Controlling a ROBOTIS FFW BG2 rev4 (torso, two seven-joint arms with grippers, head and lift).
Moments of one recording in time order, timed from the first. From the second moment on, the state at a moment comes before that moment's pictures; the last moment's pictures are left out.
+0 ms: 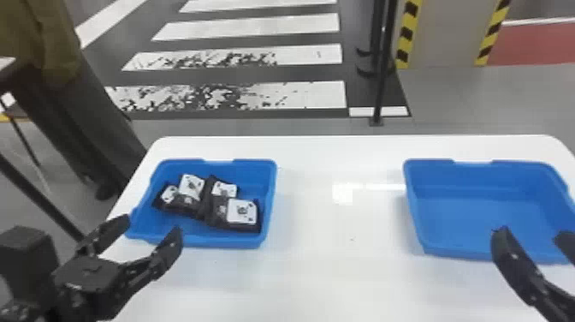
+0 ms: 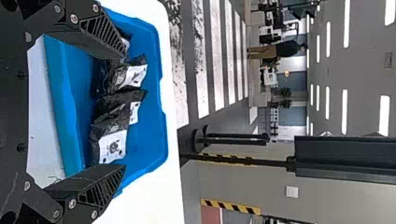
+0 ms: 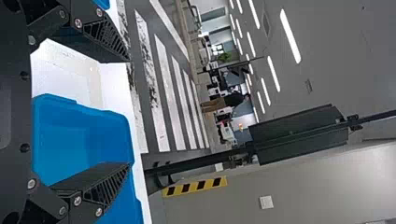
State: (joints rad) left arm 0.67 0.01 0.41 -2.44 0.10 0.49 -0.44; right arm 0.81 -0.07 -0.14 -2.34 -0.38 0.08 0.25
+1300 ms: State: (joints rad) left arm 0.13 0.12 0.23 -2.00 0.09 0.90 -0.43; right arm 0.80 -0.07 -0.14 -2.32 -0.41 0.08 0.26
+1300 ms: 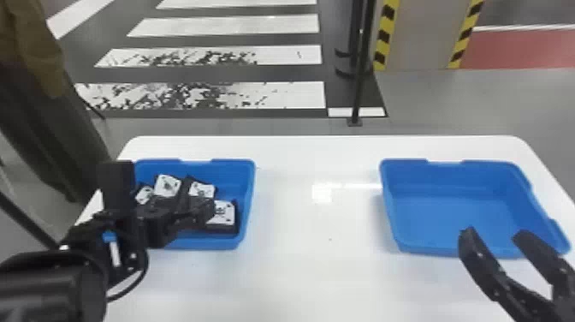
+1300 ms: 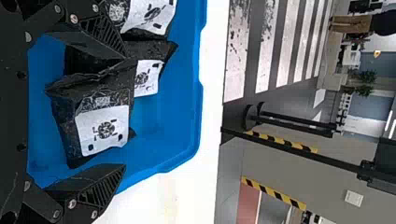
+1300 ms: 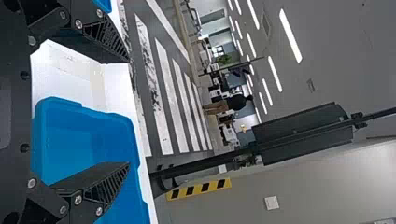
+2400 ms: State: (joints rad) left arm 0.02 0.12 0.19 -1.85 0.12 0.97 -0.41; right arm 0.80 -0.07 -0.14 -2.30 -0.43 0.08 0.27
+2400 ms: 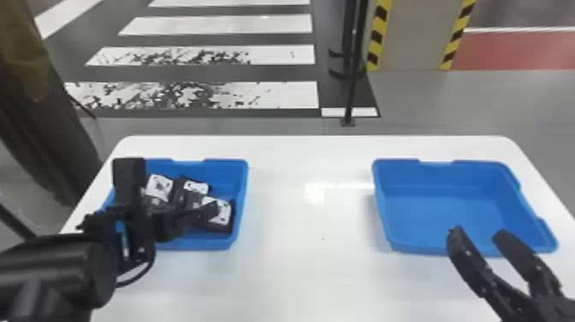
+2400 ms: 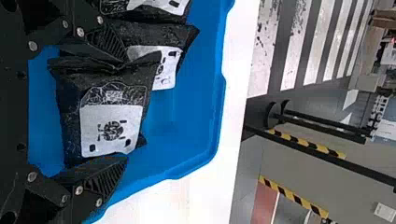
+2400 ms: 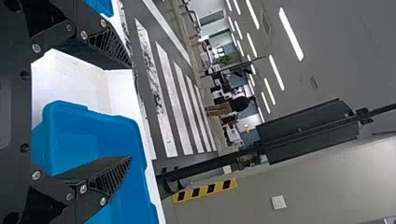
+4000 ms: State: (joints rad) left arm 0.29 0.14 0.20 -2.29 0.56 0.83 -0.52; right arm 0.56 -0.07 -0.11 -2.07 -0.62 0.18 0.57
